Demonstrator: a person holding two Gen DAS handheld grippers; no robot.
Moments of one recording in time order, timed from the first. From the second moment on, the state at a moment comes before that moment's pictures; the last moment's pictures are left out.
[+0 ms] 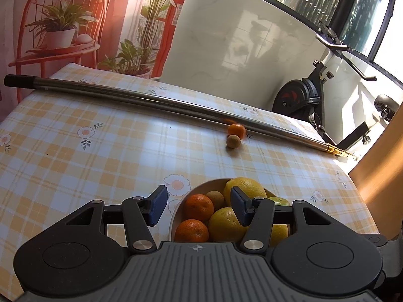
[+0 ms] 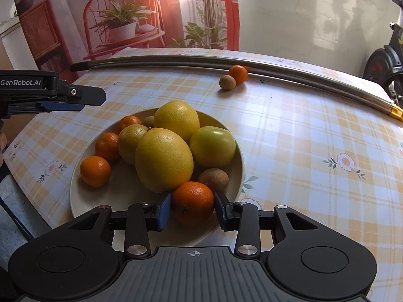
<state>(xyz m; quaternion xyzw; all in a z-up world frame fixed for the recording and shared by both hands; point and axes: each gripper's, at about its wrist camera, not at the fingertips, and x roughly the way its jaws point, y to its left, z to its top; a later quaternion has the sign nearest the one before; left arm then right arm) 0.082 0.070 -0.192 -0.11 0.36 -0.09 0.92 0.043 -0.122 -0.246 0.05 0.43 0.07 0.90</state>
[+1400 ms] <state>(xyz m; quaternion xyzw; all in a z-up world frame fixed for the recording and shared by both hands) 0.162 0.115 -0.154 -0.09 0.32 -0.02 0.94 0.165 -0.217 -0.215 0.06 0.31 0.04 0.95</state>
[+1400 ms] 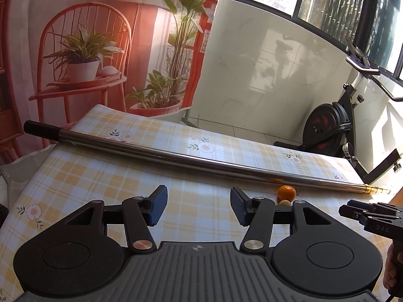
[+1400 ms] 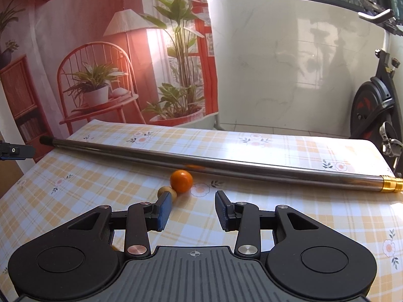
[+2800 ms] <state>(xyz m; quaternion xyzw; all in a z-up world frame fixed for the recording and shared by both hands) 0.261 0.039 -0.214 -0.06 0.41 -0.12 0.90 0.256 -0.223 -0.281 0.14 0.32 0.04 0.93</state>
